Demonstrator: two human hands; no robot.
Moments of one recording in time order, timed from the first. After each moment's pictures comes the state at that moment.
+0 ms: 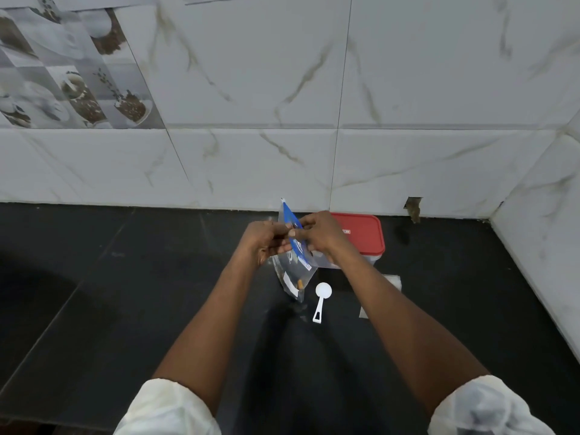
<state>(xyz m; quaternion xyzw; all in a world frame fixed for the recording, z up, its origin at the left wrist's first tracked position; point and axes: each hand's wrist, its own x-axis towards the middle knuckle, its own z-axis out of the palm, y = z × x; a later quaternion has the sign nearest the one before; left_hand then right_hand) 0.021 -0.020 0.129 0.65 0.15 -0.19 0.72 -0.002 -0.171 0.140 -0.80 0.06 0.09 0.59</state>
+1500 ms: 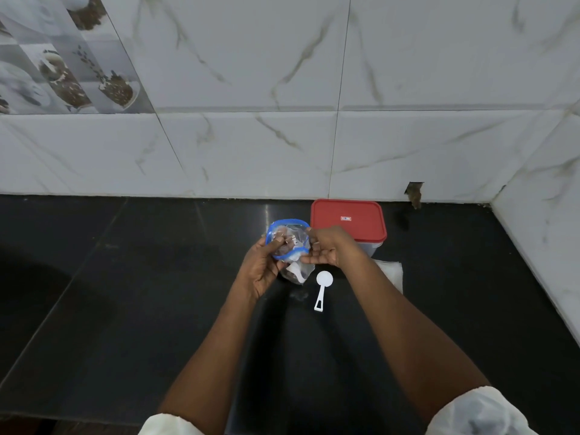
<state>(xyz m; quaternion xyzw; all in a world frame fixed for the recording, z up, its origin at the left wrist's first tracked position) -0.024 -0.009 0.068 0.44 0.12 -0.19 0.87 -0.007 -0.172 0.107 -0.63 0.27 0.23 0.69</state>
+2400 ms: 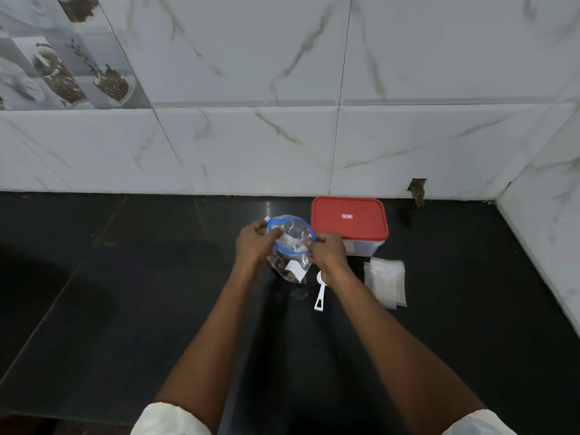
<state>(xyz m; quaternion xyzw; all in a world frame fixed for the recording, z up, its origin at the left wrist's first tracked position) 0.005 -0.003 0.075 0.78 0.13 -0.06 0.61 -0.019 -0.155 0.060 -0.71 0.26 0.03 0.66</state>
